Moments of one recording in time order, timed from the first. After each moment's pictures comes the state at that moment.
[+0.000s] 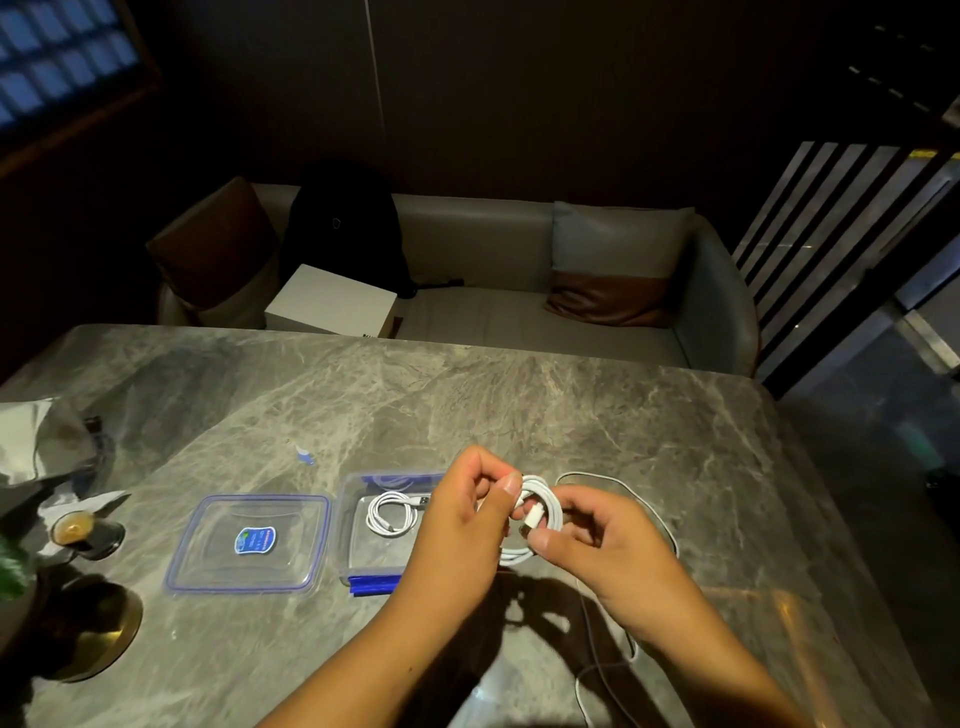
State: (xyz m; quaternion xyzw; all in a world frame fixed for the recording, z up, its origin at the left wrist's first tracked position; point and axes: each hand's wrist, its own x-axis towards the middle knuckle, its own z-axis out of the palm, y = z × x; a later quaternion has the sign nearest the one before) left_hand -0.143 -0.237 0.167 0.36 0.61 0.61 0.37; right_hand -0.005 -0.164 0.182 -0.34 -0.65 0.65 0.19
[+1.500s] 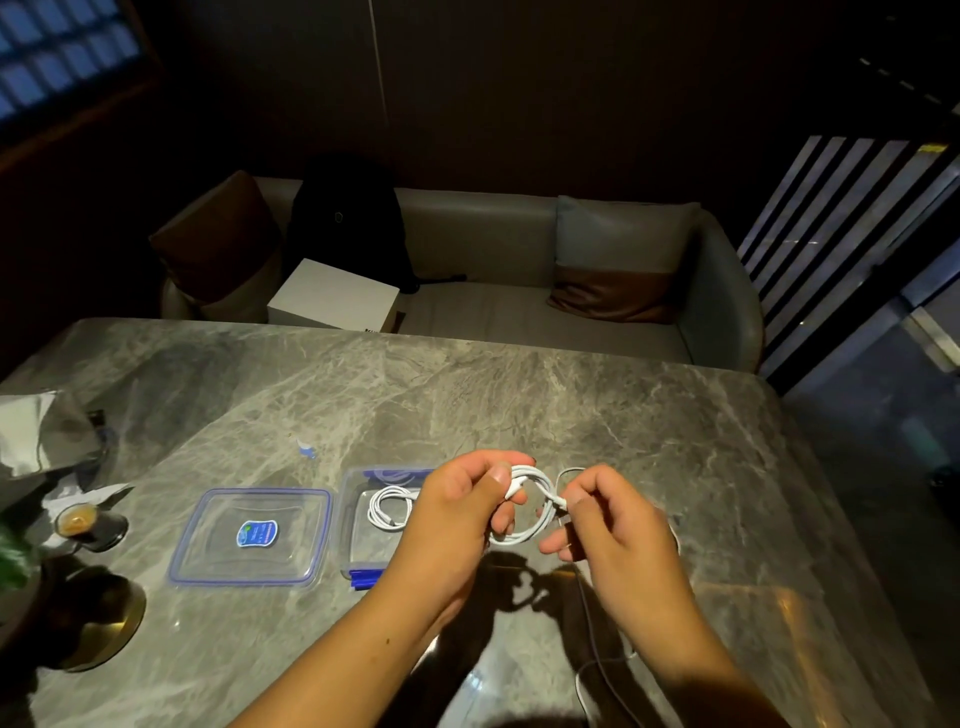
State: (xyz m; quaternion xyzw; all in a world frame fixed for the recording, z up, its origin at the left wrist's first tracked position) left_hand -0.147 -0.233 0.172 0.21 0.56 0.64 0.48; right_hand -0.005 -0.171 0.179 -0.46 -0.68 0.51 0.24
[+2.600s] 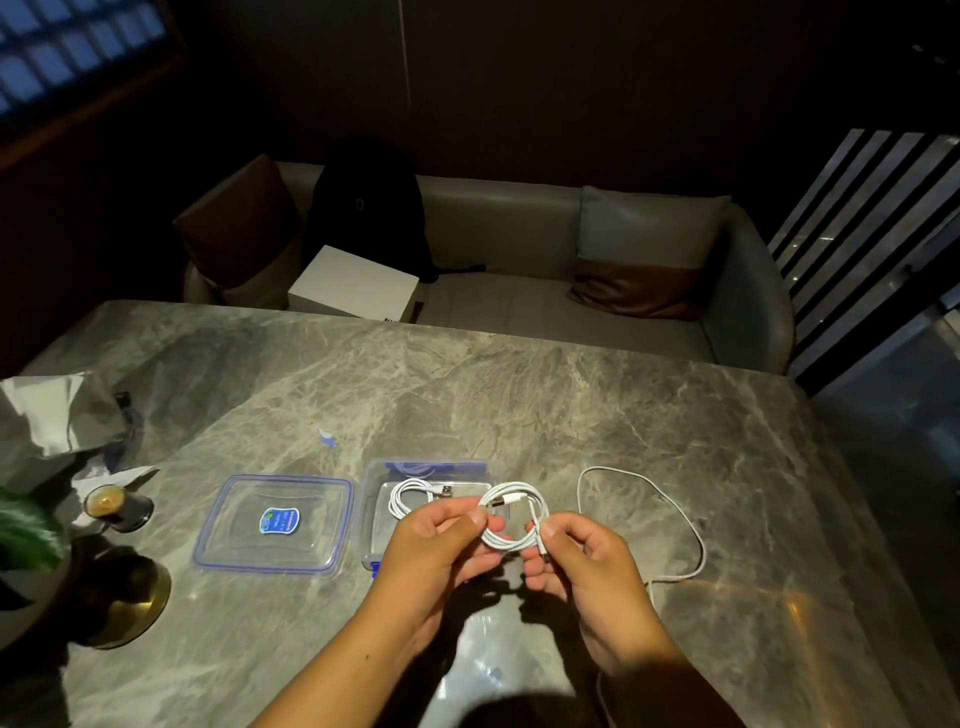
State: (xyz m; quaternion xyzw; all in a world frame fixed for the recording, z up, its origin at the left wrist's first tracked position) left_hand -0.178 -0.268 0.113 0.05 0.56 0.64 0.53; right_hand -0.037 -0.186 0.110 -0.46 -0.44 0.74 0.22
